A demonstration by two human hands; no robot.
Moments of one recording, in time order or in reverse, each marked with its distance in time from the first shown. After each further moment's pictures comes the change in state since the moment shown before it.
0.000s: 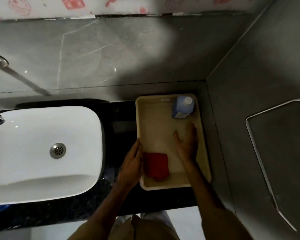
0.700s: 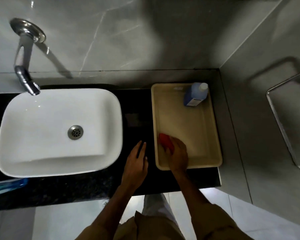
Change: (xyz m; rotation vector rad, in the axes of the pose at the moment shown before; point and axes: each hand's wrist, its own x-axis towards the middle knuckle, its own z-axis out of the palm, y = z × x) left_hand -0.092 -0.042 -0.002 -0.011 0.083 -0.093; right_hand -0.135 0.030 0.065 -0.174 -0.117 -0.142
